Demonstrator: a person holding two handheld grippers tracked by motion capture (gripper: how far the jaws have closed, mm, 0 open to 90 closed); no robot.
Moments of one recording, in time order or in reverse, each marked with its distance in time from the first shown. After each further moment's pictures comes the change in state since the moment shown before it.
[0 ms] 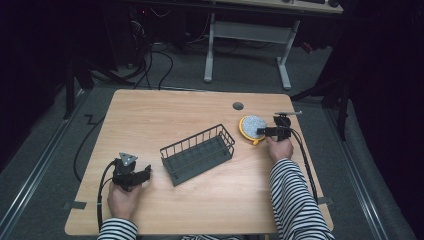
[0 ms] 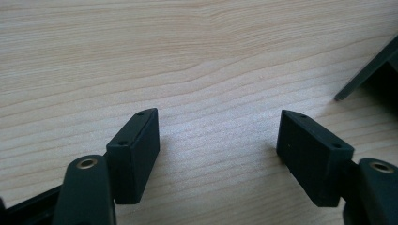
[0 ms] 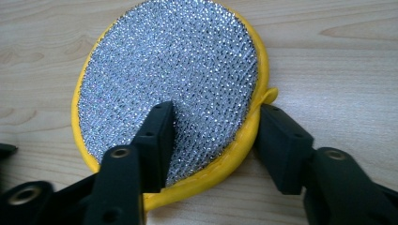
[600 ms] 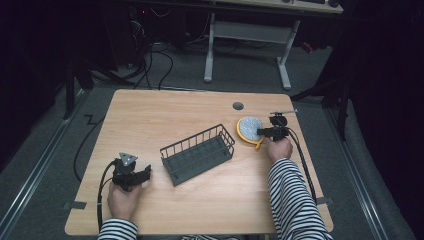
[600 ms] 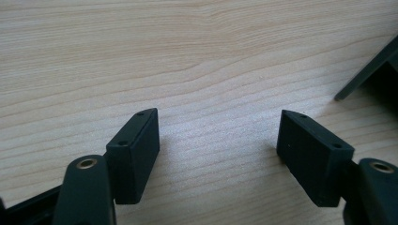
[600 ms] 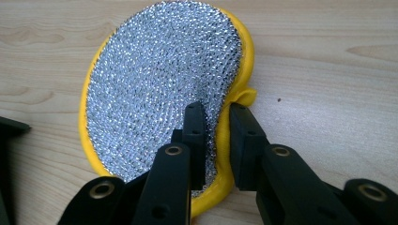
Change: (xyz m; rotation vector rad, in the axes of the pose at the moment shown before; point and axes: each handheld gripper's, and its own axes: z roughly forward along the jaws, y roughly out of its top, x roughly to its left) left arm 0.000 0.000 0.000 0.000 0.000 0.000; right arm 0.016 0.000 -0.005 0.005 -0.005 -0.114
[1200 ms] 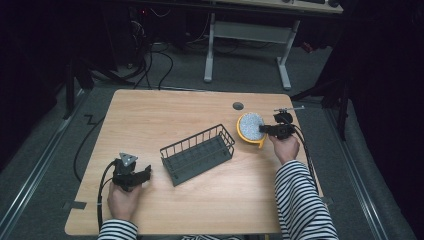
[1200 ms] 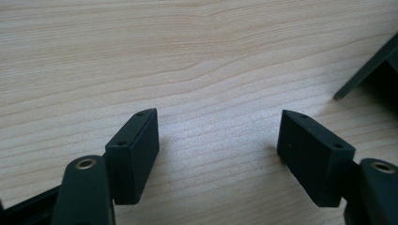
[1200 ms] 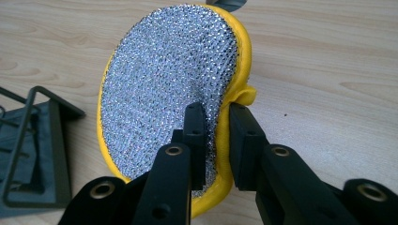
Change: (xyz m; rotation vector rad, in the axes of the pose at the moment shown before) left arm -0.001 0.000 0.000 0.002 0.002 0.003; right arm 0.010 0.005 -0.040 -0.049 0.061 -0.100
